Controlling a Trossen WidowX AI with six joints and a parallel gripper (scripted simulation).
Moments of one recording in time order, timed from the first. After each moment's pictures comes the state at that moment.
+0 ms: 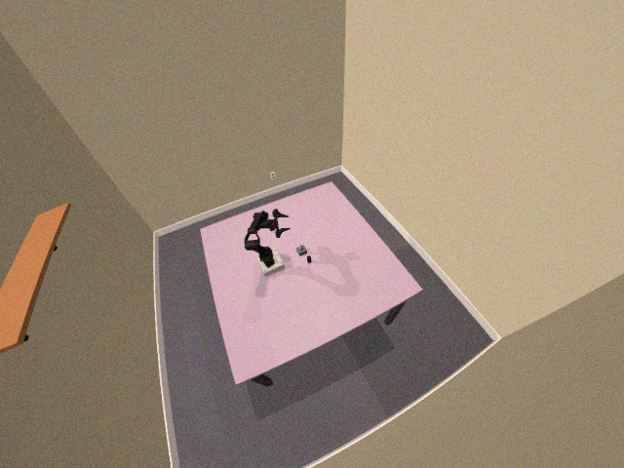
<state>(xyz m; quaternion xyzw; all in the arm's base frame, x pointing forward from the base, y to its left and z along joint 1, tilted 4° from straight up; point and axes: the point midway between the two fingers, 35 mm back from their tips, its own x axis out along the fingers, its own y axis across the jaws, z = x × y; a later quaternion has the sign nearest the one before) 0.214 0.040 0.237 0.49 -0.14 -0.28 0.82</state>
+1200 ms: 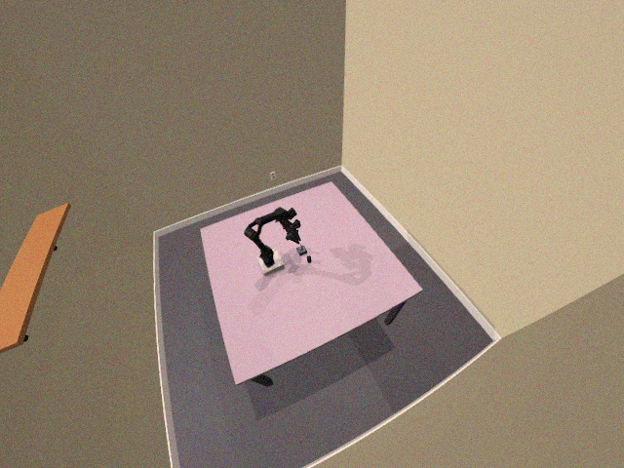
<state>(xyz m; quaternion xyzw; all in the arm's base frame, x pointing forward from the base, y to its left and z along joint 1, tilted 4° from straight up) 0.233 -0.052 0.145 -0.08 0.52 -0.41 0.74</state>
